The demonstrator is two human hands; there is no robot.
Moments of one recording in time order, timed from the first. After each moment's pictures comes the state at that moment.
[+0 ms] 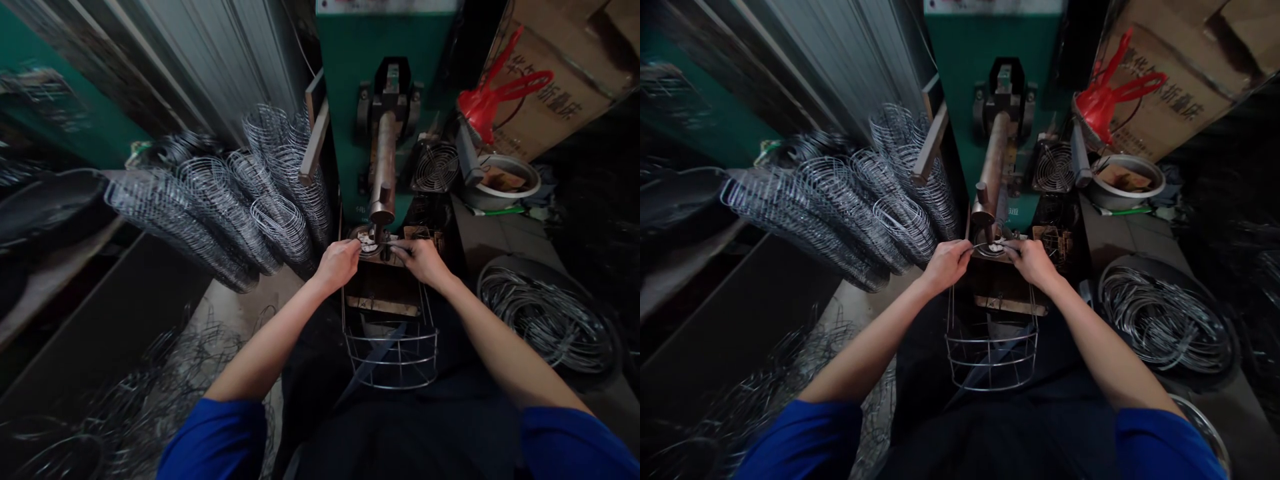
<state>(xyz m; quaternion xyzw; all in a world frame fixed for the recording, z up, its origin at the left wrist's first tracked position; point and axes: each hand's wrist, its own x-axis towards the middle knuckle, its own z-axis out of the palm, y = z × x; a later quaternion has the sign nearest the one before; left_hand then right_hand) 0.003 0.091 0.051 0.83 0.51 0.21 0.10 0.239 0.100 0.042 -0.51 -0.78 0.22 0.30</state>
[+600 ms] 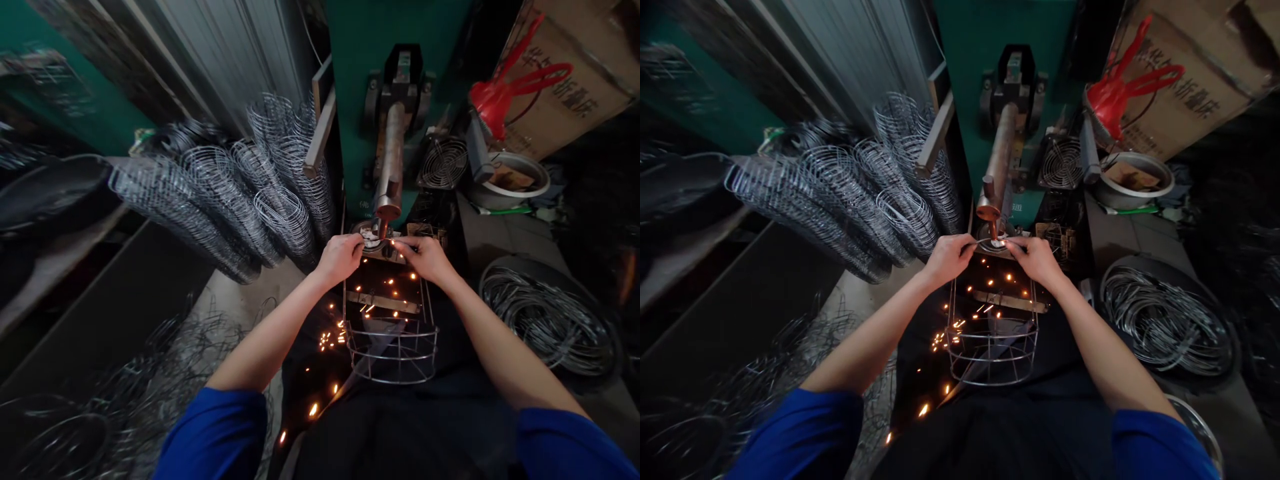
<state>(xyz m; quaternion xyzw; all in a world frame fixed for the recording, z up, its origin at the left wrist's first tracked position) -0.002 0.090 0.050 0.78 0.52 0.29 0.20 0.242 0.094 0.045 -0.52 -0.73 0.32 0.32</state>
